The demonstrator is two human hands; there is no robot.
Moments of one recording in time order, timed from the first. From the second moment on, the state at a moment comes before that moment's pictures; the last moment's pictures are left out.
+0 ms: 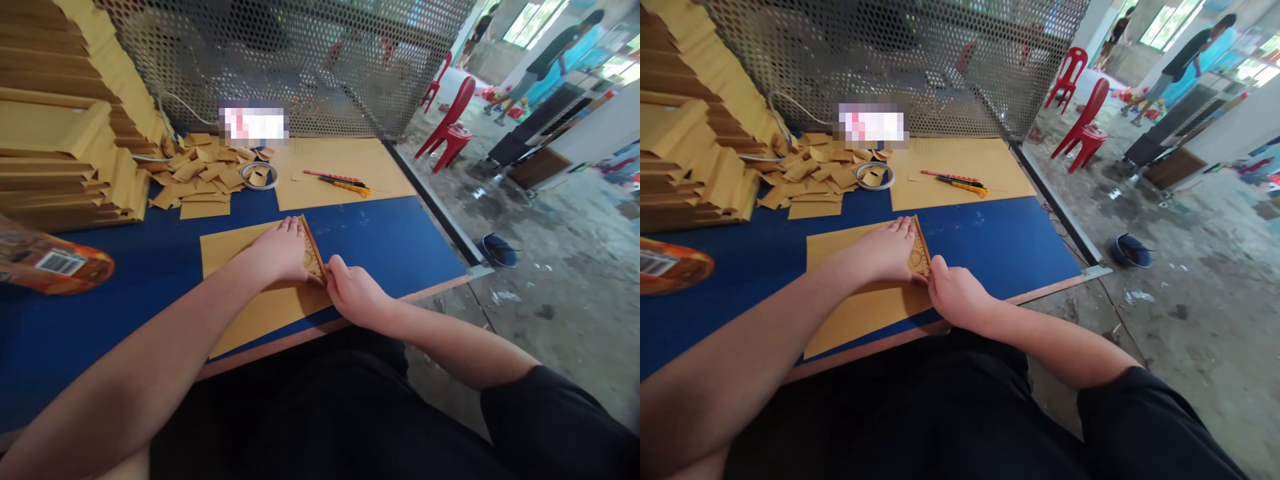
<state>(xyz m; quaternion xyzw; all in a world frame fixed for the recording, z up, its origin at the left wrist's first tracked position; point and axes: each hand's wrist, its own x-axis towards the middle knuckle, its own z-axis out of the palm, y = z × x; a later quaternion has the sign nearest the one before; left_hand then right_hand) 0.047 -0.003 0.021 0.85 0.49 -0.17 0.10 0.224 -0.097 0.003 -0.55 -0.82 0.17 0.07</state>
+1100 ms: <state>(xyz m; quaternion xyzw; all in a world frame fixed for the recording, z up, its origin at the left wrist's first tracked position) -0.013 0.043 -0.013 0.84 0.48 0.20 0.16 0.251 -0.157 -0.017 -0.25 -0.93 -0.10 0.26</state>
